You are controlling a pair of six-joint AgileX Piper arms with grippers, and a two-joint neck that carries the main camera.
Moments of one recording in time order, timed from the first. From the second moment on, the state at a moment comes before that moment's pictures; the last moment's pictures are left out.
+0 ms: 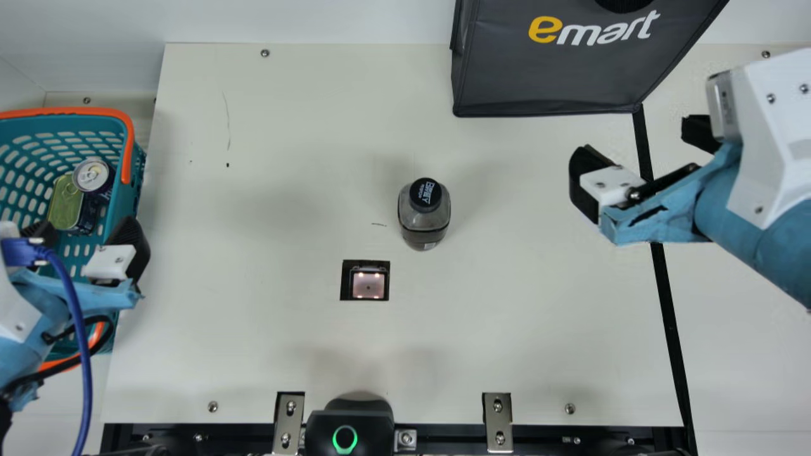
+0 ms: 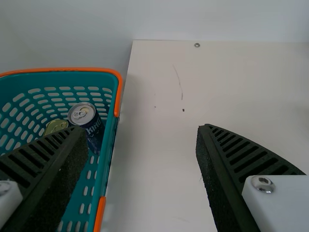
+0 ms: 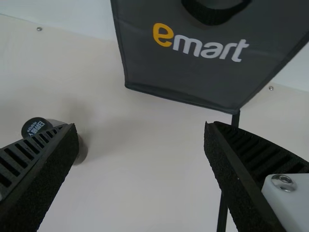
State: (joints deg) left arm 6.6 38.1 -34.2 -7.7 34.4 8.9; right arm 11.1 61.2 -77.2 4.4 59.5 -9.1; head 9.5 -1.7
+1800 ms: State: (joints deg) left arm 6.6 38.1 -34.2 -7.7 34.4 8.9; right arm 33.3 72.3 -76.1 6.1 55.1 -1.8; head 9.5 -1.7
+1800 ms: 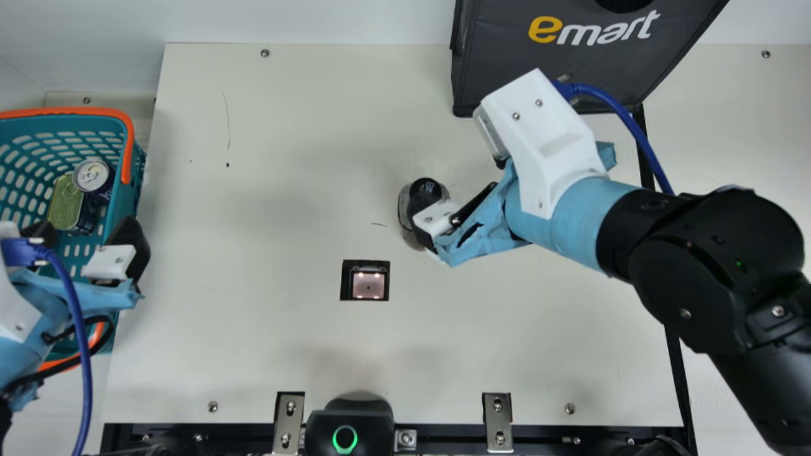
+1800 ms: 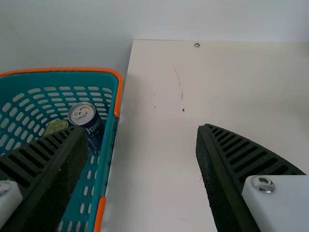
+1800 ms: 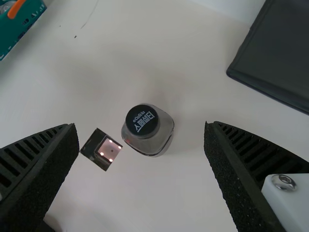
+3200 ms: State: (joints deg) left arm 6.6 38.1 -34.2 -7.7 34.4 8.9; right arm 37.0 83.5 -75.9 4.1 53.1 -4.6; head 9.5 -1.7
